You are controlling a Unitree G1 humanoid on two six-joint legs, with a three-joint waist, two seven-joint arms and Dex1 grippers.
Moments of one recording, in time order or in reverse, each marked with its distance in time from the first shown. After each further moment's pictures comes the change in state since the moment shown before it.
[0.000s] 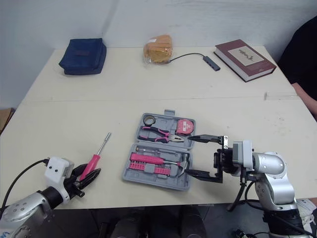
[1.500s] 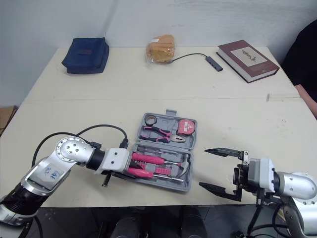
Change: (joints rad) left arm -0.792 0.303 -0.675 0.221 0.310 -0.245 -0.769; right arm 0.310 -0.120 -0.173 -0.183 -0.007 0.002 -0.087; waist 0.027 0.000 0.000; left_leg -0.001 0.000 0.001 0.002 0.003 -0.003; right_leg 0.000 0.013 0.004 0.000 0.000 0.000
